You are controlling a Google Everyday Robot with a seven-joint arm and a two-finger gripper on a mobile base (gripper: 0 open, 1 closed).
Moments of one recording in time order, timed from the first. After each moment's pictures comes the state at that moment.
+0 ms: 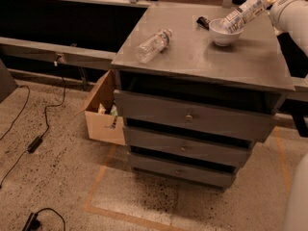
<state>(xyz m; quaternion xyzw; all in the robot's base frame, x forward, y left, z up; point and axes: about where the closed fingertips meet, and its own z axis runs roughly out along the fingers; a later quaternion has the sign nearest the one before) 0.863 -0.405 0.972 -0.68 0.35 -0.58 0.28</state>
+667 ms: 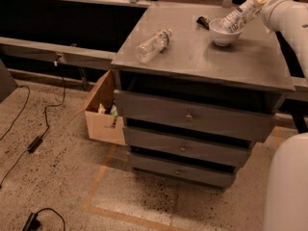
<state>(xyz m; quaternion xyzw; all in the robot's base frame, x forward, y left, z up) 0.891 -0.390 0.960 -0.69 0.33 -0.57 0.29</state>
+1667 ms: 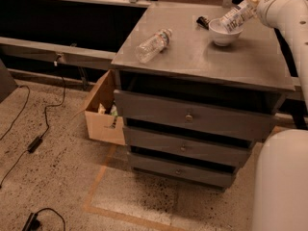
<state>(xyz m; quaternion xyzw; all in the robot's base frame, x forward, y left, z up) 0.905 -0.375 0.965 -0.69 0.32 -0.57 0.31</state>
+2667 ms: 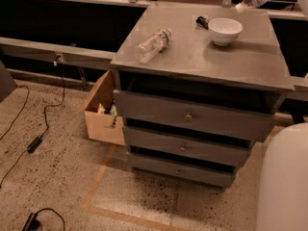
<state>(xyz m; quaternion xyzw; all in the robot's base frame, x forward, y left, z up) 0.864 -0.435 1.070 -0.63 0.38 -0.63 0.23</state>
